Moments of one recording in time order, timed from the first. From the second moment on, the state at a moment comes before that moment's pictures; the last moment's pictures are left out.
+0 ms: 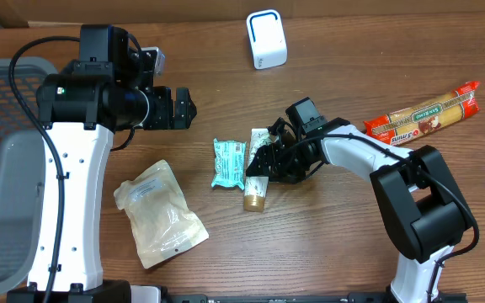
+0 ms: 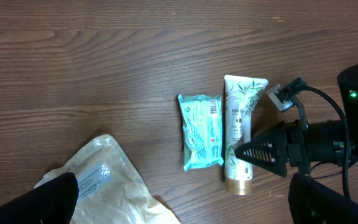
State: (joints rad) left arm -0.04 1.56 1.76 -1.34 0.21 -0.07; right arm 0.48 2.00 1.18 -0.49 -0.75 0.48
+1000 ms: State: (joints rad) left arm -0.04 1.56 1.76 -1.34 0.21 -0.07; right arm 0.65 1.87 1.32 -1.04 0.23 0.50
